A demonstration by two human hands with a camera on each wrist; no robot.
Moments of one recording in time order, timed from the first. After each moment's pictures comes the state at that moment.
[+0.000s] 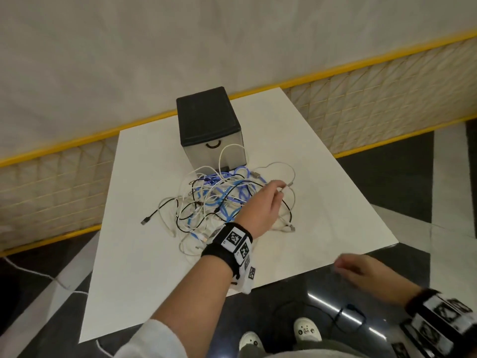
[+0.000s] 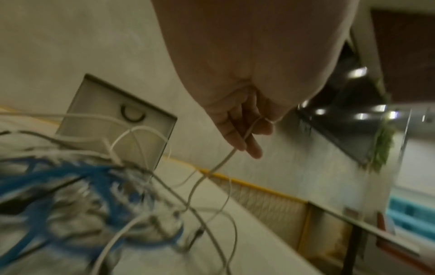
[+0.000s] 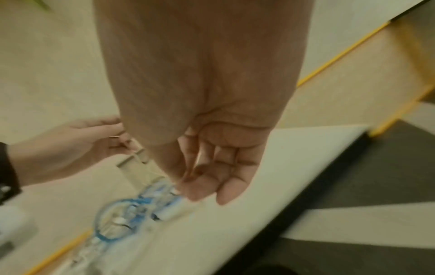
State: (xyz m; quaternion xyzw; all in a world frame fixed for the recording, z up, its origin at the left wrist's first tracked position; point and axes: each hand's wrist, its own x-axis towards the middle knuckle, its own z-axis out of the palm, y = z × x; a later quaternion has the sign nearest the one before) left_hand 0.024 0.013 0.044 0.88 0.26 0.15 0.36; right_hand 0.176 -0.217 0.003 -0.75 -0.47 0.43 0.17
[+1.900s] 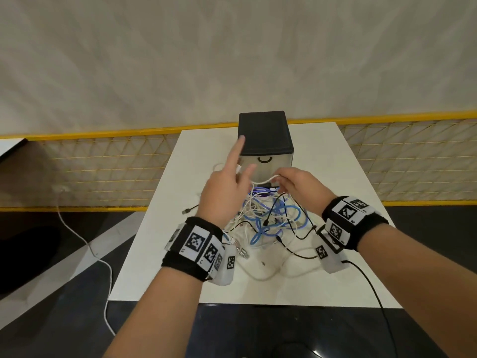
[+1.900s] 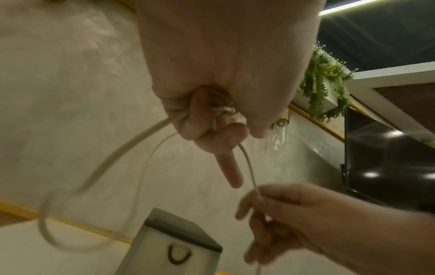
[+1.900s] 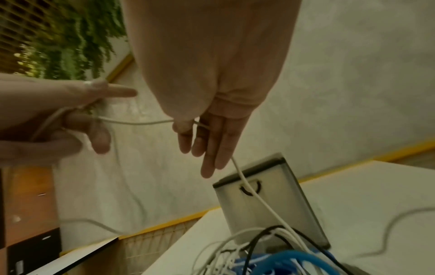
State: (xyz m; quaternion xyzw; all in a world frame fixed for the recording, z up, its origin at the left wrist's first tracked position) left_hand -0.092 0.045 0.147 0.78 0.47 0.32 0.24; right_hand 0.111 0.028 0.109 -0.61 -0.72 0.18 0.28
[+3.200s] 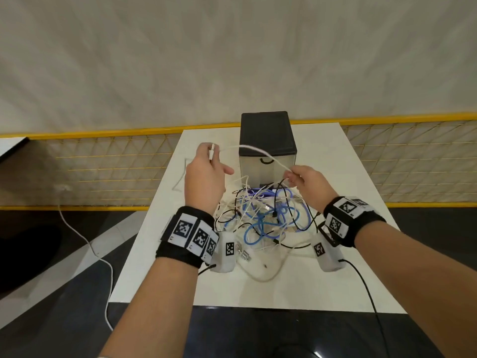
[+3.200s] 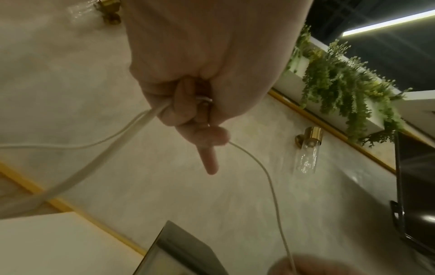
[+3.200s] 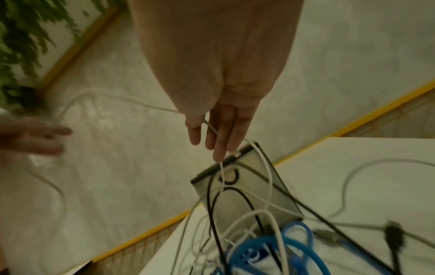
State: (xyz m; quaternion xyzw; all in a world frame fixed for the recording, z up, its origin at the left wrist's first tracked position) left_hand -0.103 0.074 0.162 0.65 0.55 0.43 0.28; right_hand 0.128 0.048 0.089 -0.67 -0.64 0.18 0.32
